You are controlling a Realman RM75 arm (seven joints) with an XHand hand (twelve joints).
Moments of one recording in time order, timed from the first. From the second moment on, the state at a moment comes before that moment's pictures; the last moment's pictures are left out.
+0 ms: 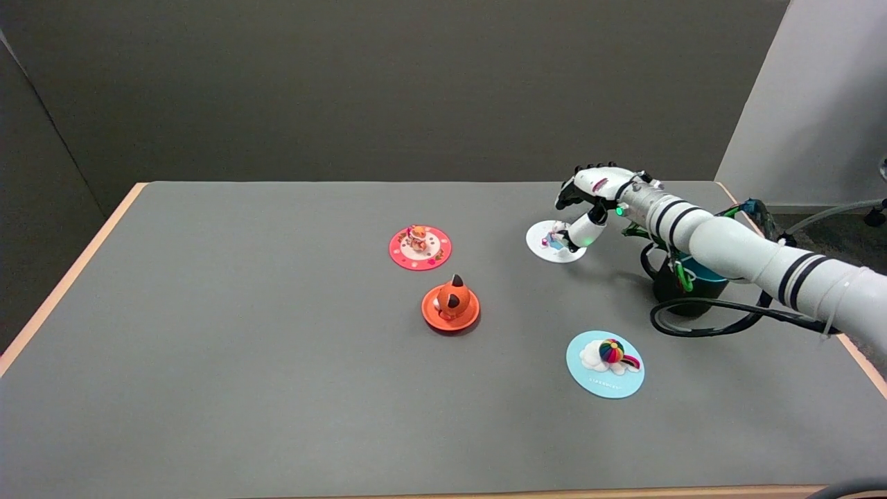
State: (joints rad) arm 0.68 -0.70 0.65 -0.97 -1.34 0.11 -0.57
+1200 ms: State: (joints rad) arm 0.68 -0.72 0.64 -0.93 -1.32 0.11 -0.58
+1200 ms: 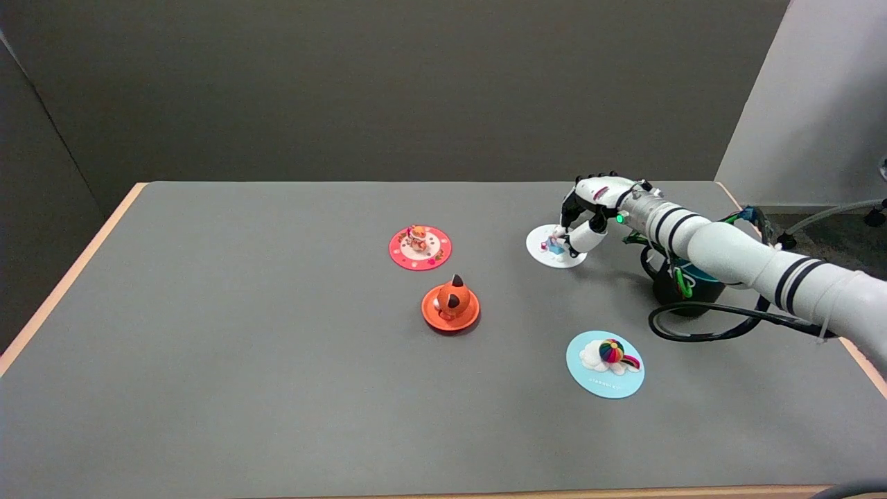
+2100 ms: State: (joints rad) arm 0.68 -0.72 0.64 -0.95 -1.32 0.11 -0.59
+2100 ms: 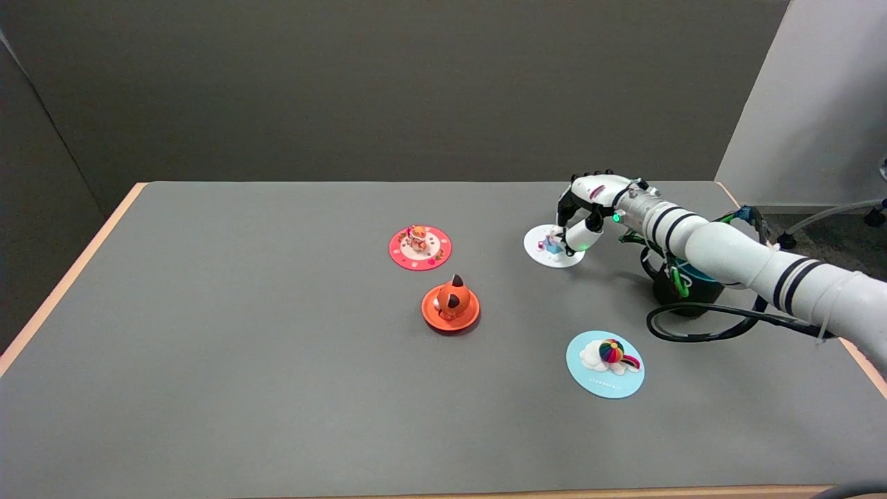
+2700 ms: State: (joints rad) arm 0.61 -0.71 0.70 -1.01 -1.32 0.11 -0.60
